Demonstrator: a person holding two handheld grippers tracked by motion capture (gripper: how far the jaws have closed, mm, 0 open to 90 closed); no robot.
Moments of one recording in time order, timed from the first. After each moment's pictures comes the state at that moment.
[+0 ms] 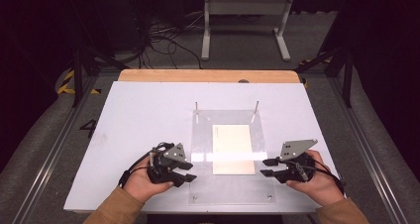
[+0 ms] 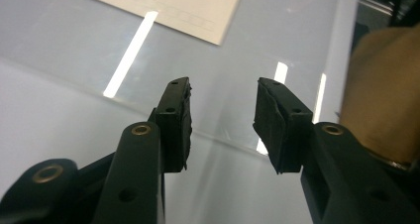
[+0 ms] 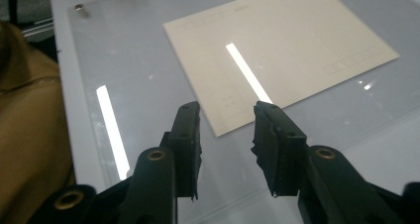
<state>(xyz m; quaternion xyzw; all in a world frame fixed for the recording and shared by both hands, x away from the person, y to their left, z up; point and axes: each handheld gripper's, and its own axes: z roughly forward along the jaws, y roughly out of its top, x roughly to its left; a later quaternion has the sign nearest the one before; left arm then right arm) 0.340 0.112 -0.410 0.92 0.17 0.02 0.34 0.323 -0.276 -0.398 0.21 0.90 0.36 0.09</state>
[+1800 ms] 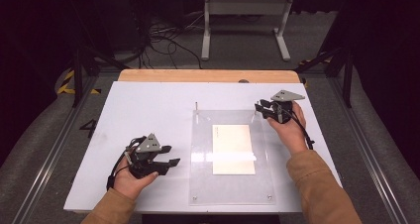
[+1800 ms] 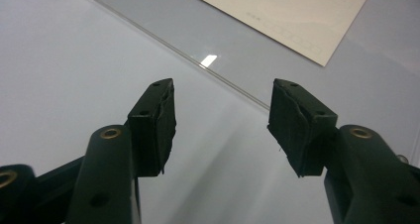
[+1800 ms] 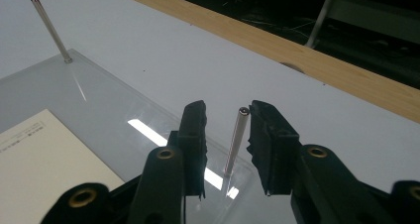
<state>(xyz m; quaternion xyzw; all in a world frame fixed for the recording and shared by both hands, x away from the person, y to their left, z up) 0.346 0.163 -0.423 0.87 0.28 0.10 0.41 0.484 -0.274 -0.418 0.37 0.77 0.43 0.27</state>
